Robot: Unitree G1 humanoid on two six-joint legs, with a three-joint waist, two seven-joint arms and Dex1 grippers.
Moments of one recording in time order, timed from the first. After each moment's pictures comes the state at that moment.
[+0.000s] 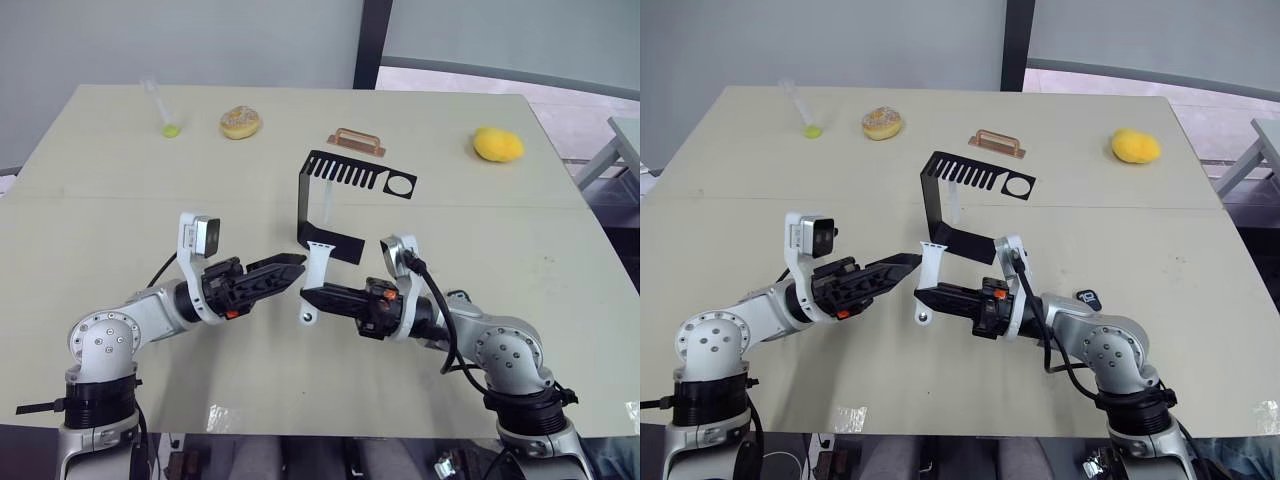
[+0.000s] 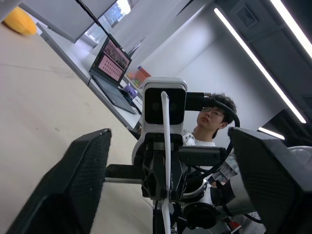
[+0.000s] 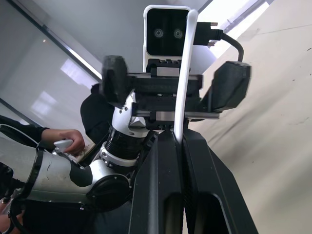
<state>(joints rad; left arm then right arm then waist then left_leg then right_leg) -0.34 0.48 0.25 -0.22 -1.28 1.13 -0.70 -0.34 -0.34 0.08 -0.35 1.16 0.94 0.65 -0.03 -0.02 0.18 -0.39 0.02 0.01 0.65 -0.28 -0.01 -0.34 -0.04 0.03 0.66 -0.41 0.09</state>
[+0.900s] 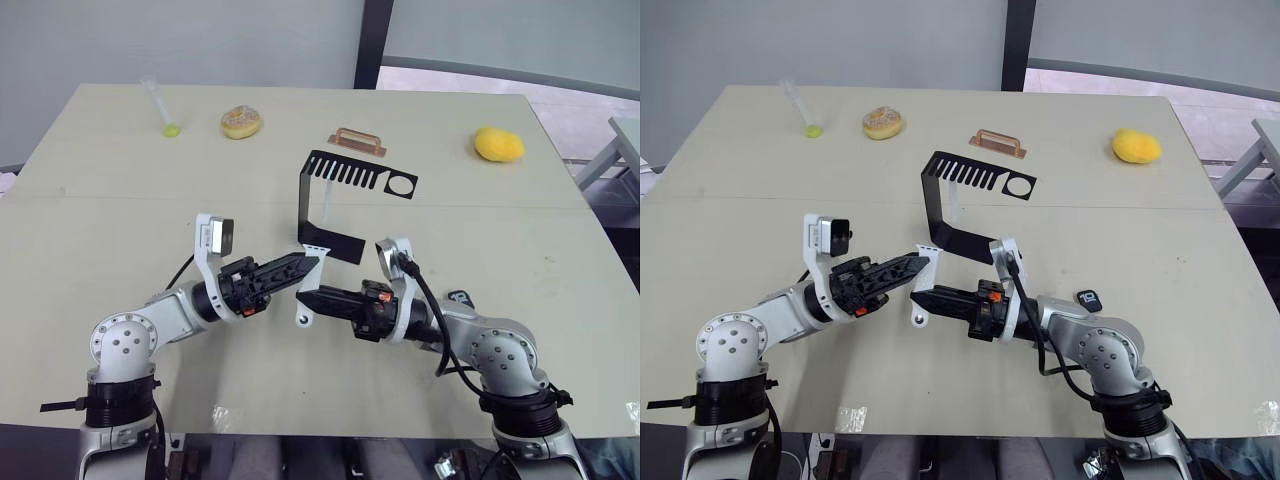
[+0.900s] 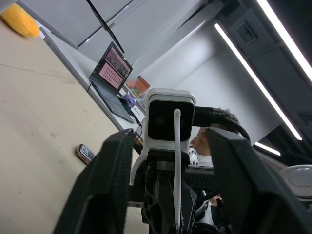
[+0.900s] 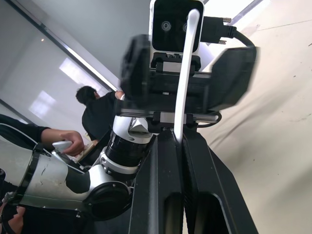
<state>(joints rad) -0.35 0.40 0.22 -0.22 -1.32 1.11 -0.60 -0.34 -0.32 0.09 -0.35 1.14 0.94 0.64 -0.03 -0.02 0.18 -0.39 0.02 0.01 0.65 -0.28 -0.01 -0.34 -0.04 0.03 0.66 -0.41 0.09</state>
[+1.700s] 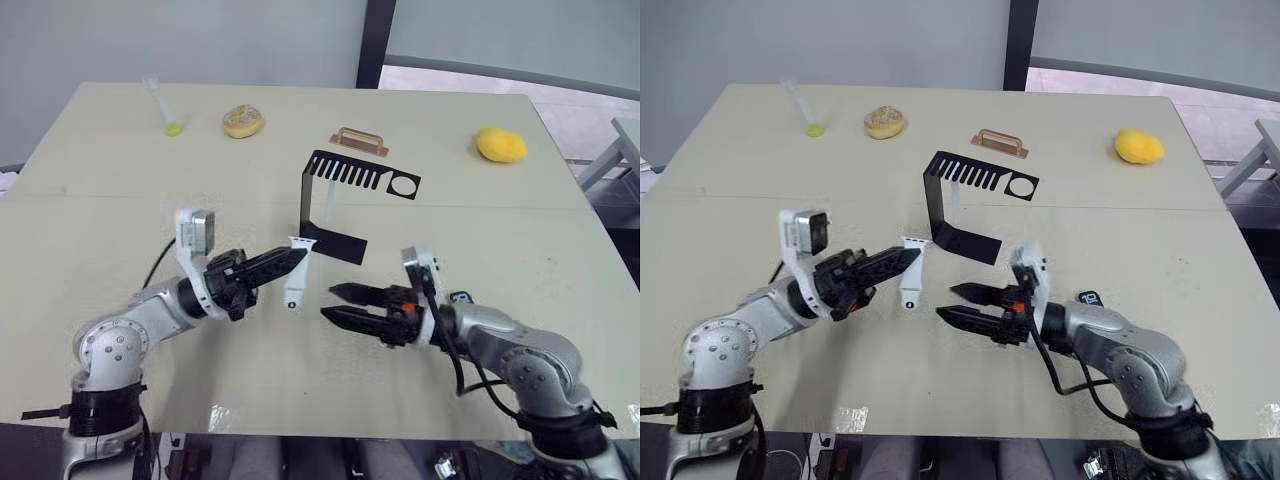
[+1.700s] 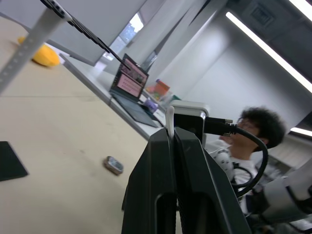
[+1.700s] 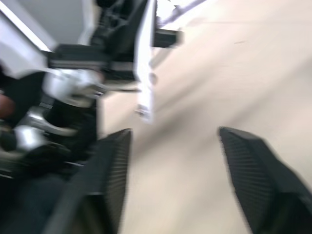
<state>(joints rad) -0.27 0.53 0.21 -0.33 -1.06 0.83 -0.75 -0.15 -0.56 0.01 -0.53 0.84 0.72 0.67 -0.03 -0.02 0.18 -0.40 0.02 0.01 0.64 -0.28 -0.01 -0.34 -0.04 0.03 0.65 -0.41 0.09</state>
